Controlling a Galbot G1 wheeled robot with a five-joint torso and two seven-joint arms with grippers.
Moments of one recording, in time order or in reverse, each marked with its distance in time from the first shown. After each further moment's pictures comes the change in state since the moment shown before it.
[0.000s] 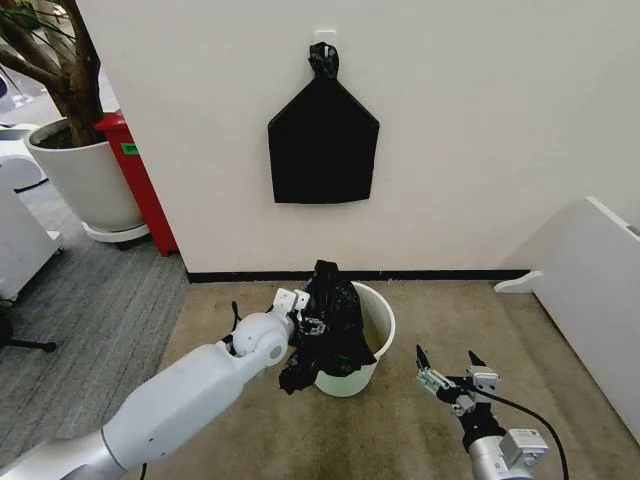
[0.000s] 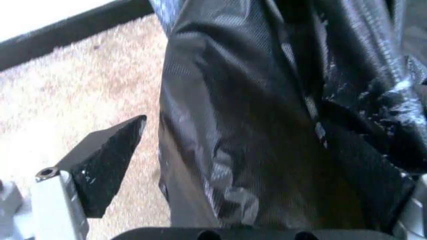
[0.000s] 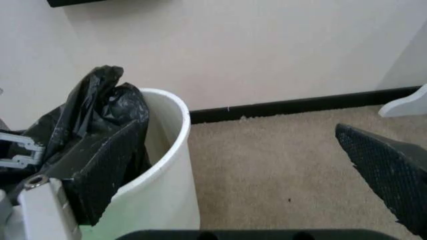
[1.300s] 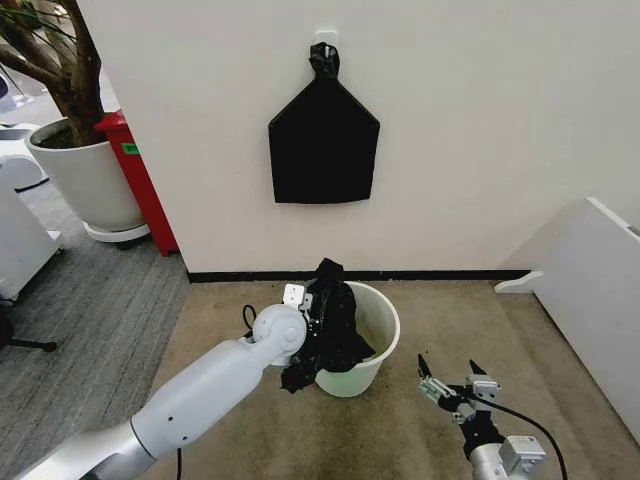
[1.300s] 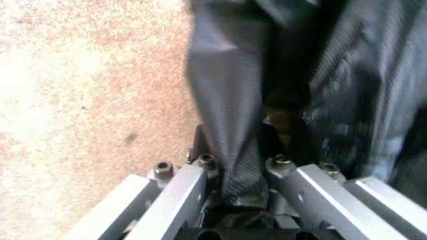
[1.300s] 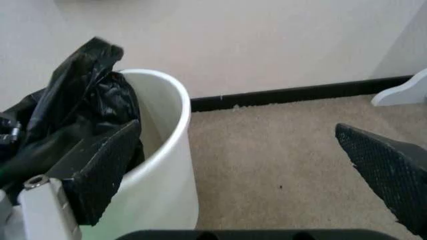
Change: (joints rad) left arm -0.006 -0.090 -0.030 0.023 -0.282 -0.007 -0.273; right arm -0.006 -0.002 0.010 -0.040 -0.001 0.018 -0.001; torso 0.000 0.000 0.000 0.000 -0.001
